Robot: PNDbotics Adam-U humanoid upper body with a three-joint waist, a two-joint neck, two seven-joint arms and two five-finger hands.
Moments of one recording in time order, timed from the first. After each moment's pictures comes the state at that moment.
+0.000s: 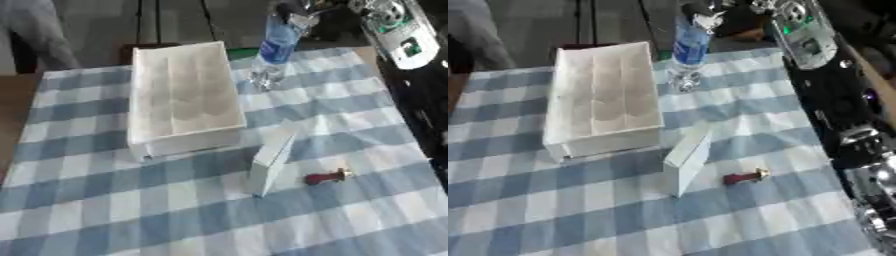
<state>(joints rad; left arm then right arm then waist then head) -0.11 0.33 0.05 -1.98 0.52 -0.31 -0.36 -0.99 -0.56 0.04 -1.17 0.13 -0.42 0.57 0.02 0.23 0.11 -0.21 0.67</state>
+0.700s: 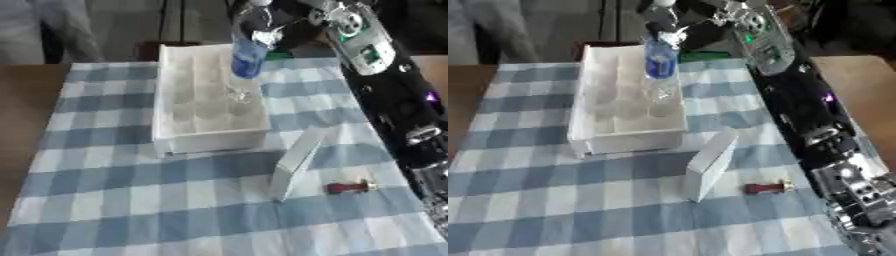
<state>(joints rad) -0.14 0.33 0.05 -1.98 0.56 -0.30 -0.37 -1.01 -0.45 0.09 -1.10 0.24 -0.49 0.64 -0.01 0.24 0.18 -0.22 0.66</state>
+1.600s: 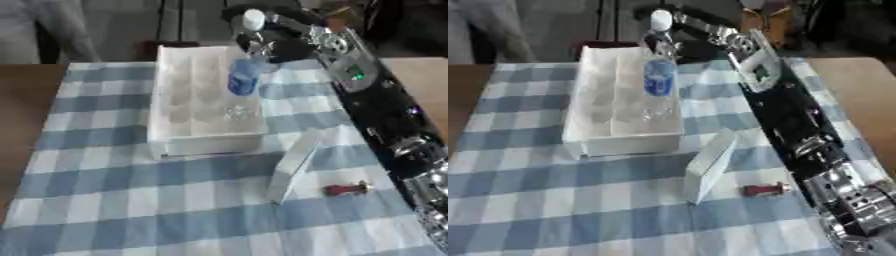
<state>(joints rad) -0.14 0.33 0.05 -1.98 0.55 -0.29 -0.37 -1.00 -0.45 0.06 -1.07 0.14 -0.54 0.58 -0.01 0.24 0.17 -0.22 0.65</state>
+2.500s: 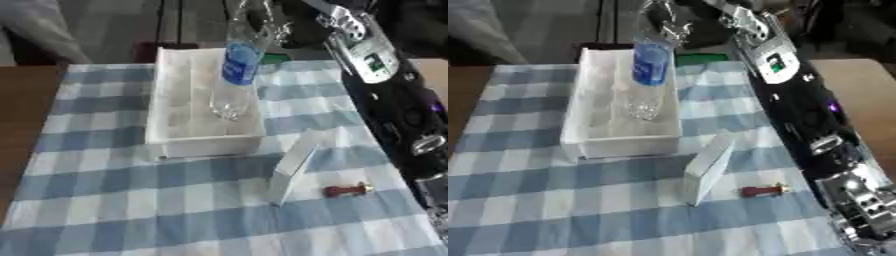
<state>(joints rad) -0.14 0.33 0.04 -1.98 0.56 -0.29 -0.37 -0.99 -0.45 0.11 -1.16 0.11 -0.57 0.56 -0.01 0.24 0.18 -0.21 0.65</state>
